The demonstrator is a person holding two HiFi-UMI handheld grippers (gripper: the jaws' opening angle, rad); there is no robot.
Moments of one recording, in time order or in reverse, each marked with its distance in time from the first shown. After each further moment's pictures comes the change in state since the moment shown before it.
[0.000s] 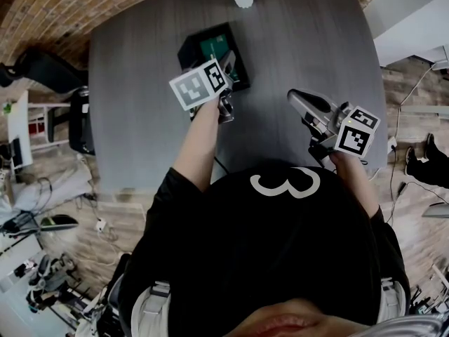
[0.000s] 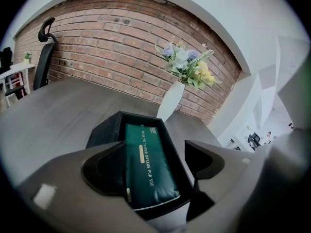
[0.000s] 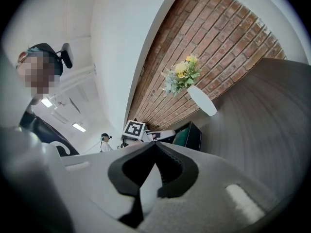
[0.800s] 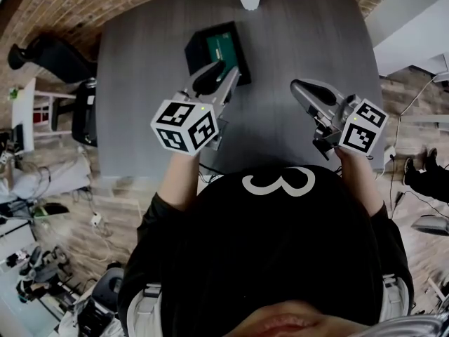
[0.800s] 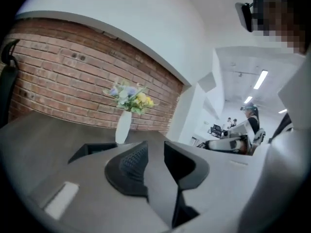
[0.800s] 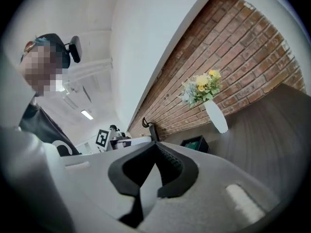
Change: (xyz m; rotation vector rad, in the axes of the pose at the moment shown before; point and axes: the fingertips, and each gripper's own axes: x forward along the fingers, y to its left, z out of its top) left arm -0.137 -0.097 0.013 0.312 -0.236 -0.425; right arm -0.013 0.043 0.029 -0.192 -0.005 0.065
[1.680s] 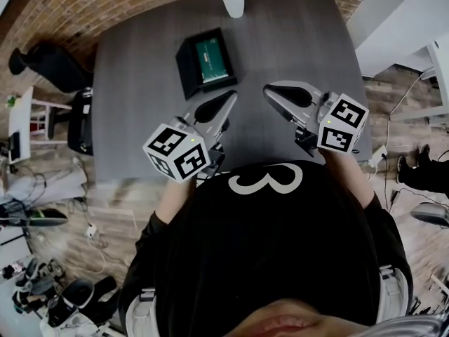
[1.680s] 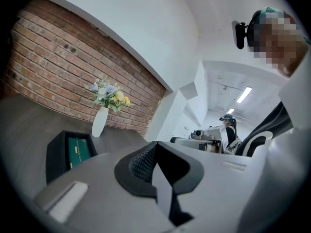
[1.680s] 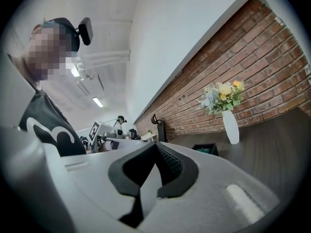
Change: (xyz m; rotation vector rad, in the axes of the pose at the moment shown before) left arm -0.050 -0.094 0.000 -0.083 -0.011 -0.213; right arm 0.001 0.063 0.002 -0.196 0.042 0.073
